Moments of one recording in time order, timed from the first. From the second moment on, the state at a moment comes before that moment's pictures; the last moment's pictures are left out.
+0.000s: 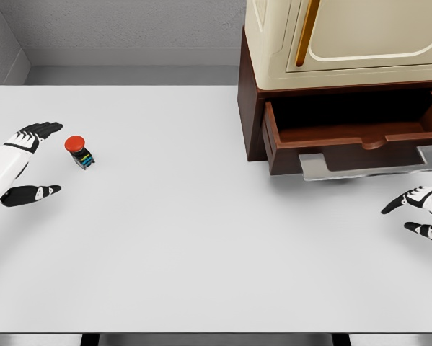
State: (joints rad) left arm 0.06 0.52 0.17 -1.56 -0.46 -0.61 -0.15; right arm 0.41 -1.14 -0.05 -1.70 0.06 -0.61 0.17
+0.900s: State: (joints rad) left arm -0.34 0.51 -0.13 -1.20 0.23 -0.36 -0.46; right arm 0.42 -1.14 -0.08 -1.70 0.06 -0.61 0.18
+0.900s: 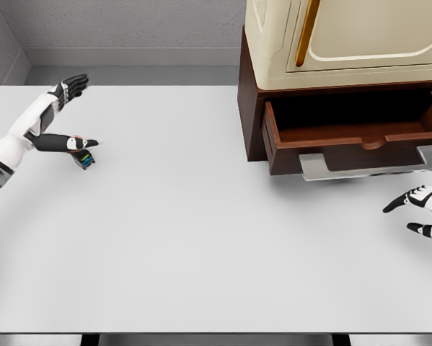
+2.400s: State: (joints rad) left arm -0.34 0.48 -0.13 -0.98 0.19 -0.33 -0.49; right arm 0.43 -1.14 -0.08 -1.70 0.06 -0.61 0.18
